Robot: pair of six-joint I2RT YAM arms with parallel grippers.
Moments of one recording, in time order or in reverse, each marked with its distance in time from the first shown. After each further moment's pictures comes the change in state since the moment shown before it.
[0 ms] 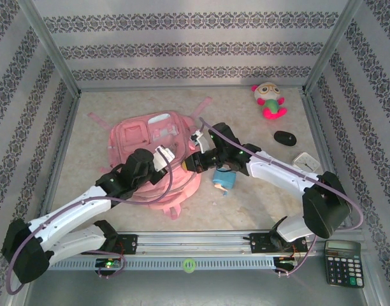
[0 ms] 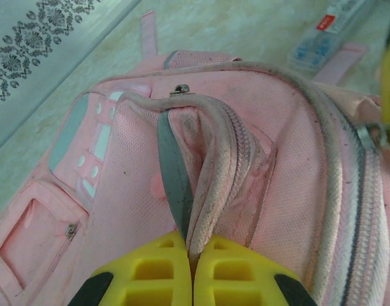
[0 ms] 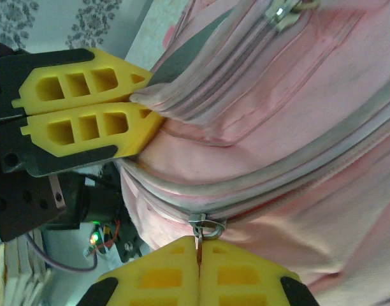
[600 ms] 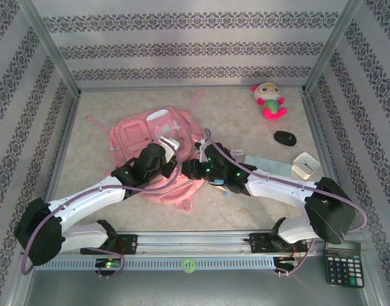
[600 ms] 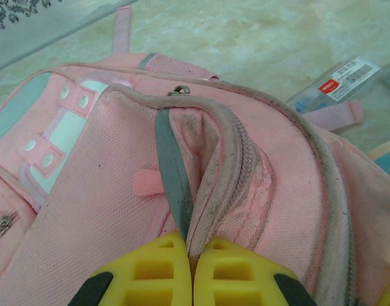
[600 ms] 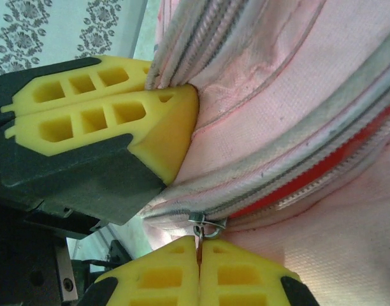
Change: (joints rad) left arm -0.014 0.173 0.037 0.159 0.010 -0.298; right arm 0.158 -0.062 -0.216 0.349 0.355 0.430
